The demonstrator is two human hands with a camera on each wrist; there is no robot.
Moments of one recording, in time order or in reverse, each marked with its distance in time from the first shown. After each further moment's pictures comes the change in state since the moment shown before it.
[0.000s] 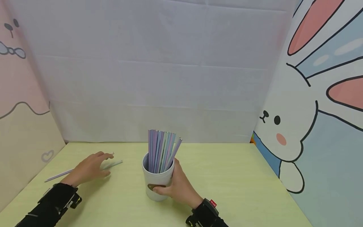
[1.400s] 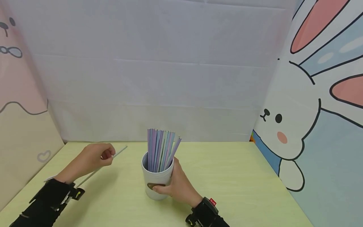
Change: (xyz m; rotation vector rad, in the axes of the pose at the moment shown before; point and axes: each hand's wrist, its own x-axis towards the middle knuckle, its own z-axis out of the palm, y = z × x) left_hand 0.019 0.035 -0.032 -0.162 0.062 0.089; right_hand 0.003 0.022 0.006 -0.015 0.009 -0.023
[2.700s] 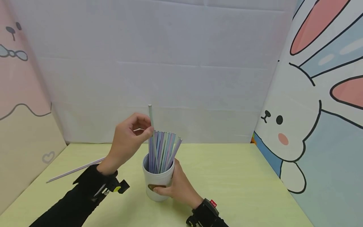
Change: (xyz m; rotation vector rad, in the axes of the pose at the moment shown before) left_hand 0.070 0.168 -0.020 -0.610 0.507 0.207; right_hand 0.000 -0.015 -0.003 -0.024 -0.006 0.013
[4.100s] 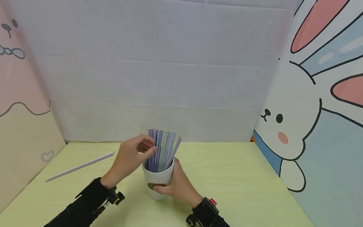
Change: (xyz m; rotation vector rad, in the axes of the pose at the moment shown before) left_hand -0.042 -0.049 0.012 0.252 -0.144 -0.008; right_hand 0.000 0.000 -0.003 0.021 -0.013 -0.030
